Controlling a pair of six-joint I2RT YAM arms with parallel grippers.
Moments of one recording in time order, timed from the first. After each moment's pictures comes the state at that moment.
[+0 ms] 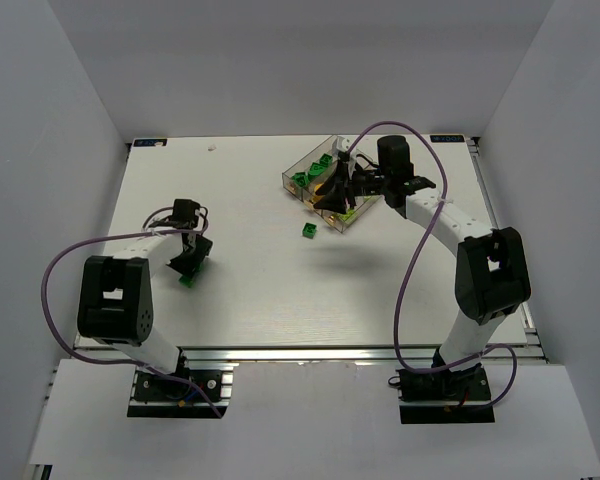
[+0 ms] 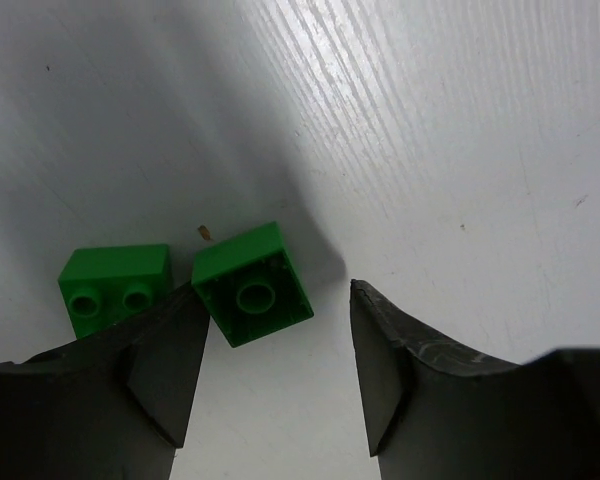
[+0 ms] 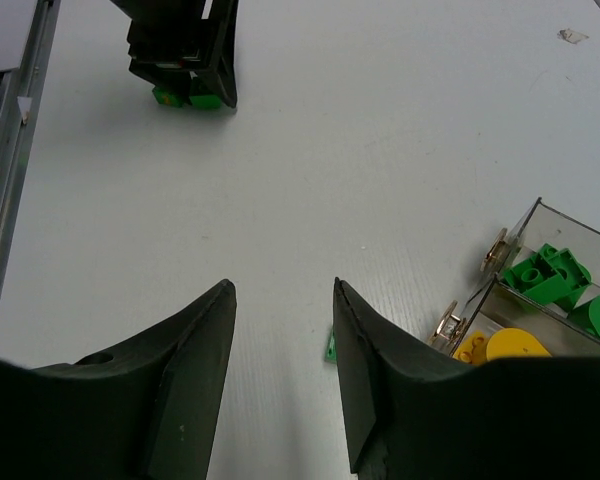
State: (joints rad) left arm -0.08 1.58 0.88 -0.53 -0.28 -1.14; right arm 0.38 1.75 1.33 -0.02 -1.06 -0.36
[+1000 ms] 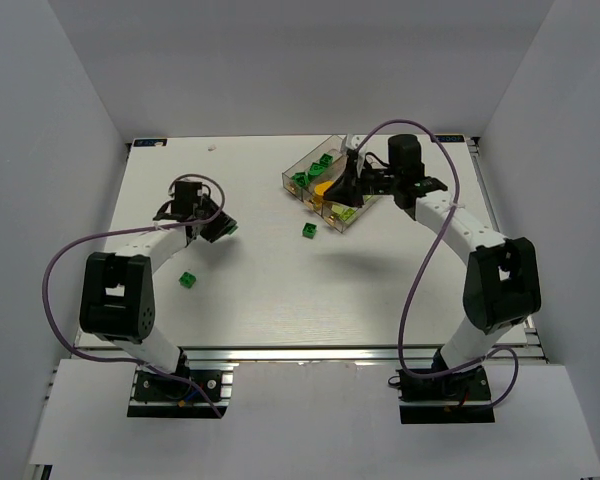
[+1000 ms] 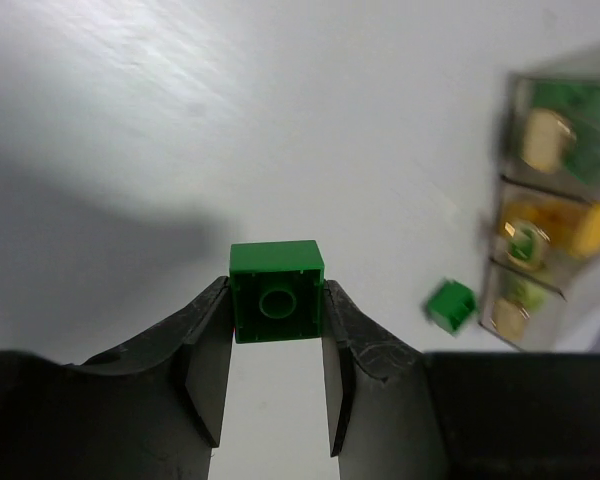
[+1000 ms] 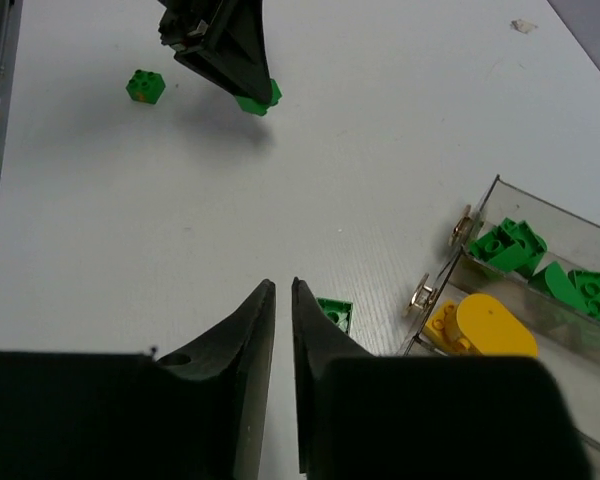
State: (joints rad) left arm -0.10 1.61 0.96 -0.23 0.05 -0.88; right arm 0.36 1.70 1.31 -0.05 -1.01 -0.37
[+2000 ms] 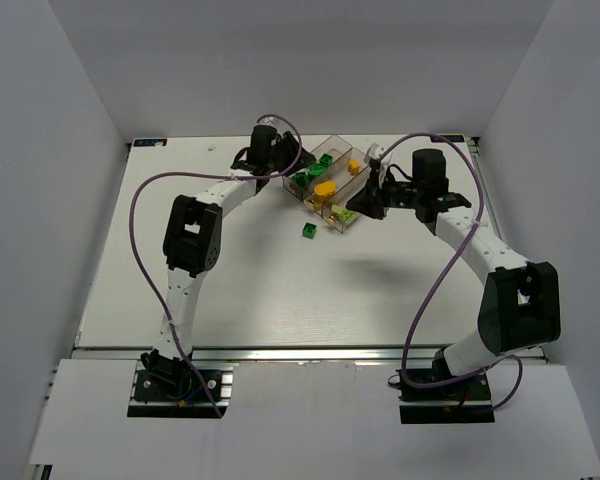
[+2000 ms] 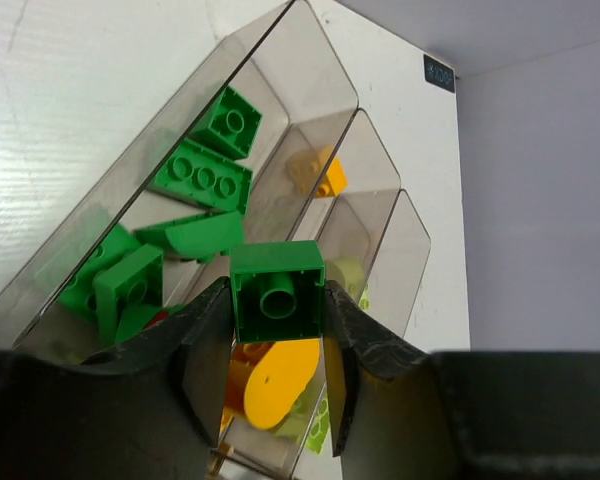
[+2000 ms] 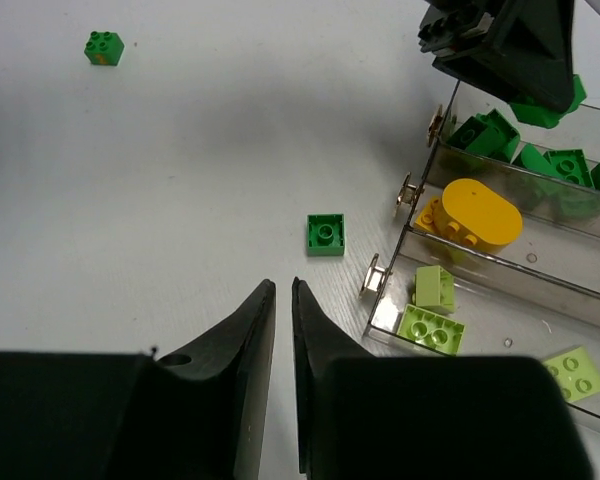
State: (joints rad) left arm -0.38 2.36 1.89 0.06 0.29 -0.82; right arm 0.25 1.52 1.13 -0.11 -0.94 -0.37
